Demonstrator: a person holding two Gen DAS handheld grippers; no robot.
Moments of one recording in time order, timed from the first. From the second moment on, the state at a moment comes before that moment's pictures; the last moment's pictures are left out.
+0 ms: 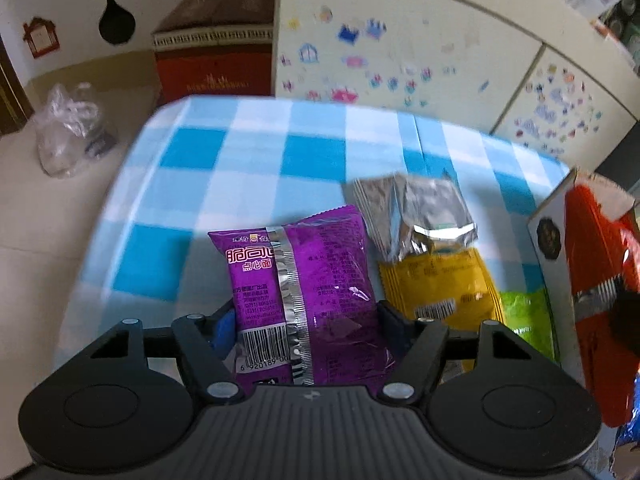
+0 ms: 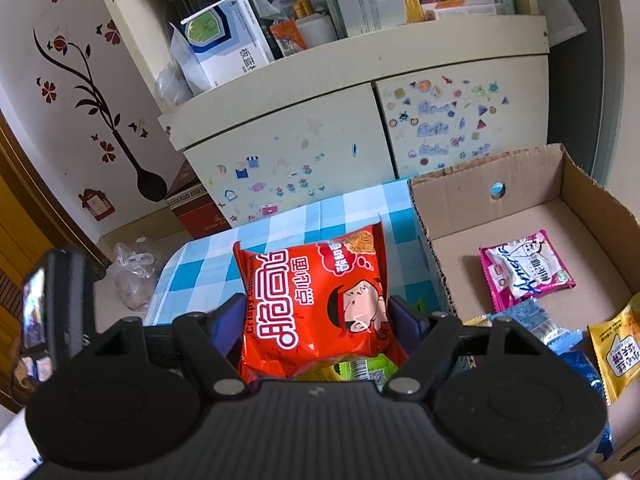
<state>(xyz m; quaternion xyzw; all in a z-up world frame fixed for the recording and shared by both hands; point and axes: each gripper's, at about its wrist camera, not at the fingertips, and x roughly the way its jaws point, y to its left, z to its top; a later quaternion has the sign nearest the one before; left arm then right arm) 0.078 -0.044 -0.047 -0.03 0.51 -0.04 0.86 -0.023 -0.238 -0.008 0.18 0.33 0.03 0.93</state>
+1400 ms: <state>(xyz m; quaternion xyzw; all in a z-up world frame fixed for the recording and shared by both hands) -0.015 -0.060 0.013 -0.08 0.45 -0.08 0.88 -0.072 -0.294 0.044 0.21 0.25 0.00 0.94</state>
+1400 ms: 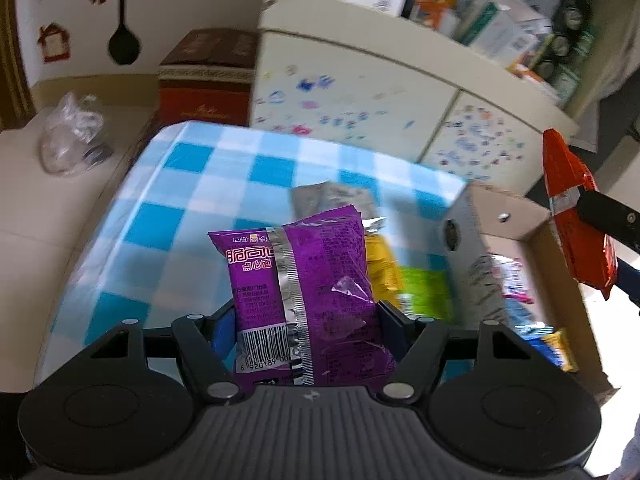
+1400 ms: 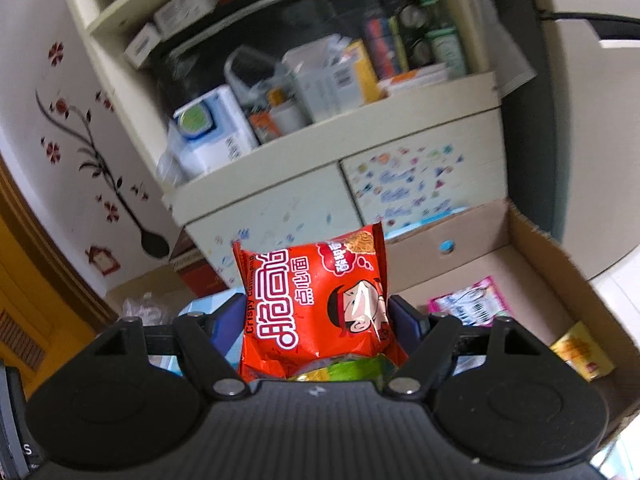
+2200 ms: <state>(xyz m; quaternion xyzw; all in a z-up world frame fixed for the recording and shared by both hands) -0.014 -0.204 0.051 -0.04 0.42 -0.19 0.89 -0.118 -0.395 0.054 0.35 0.21 -0.09 0.91</state>
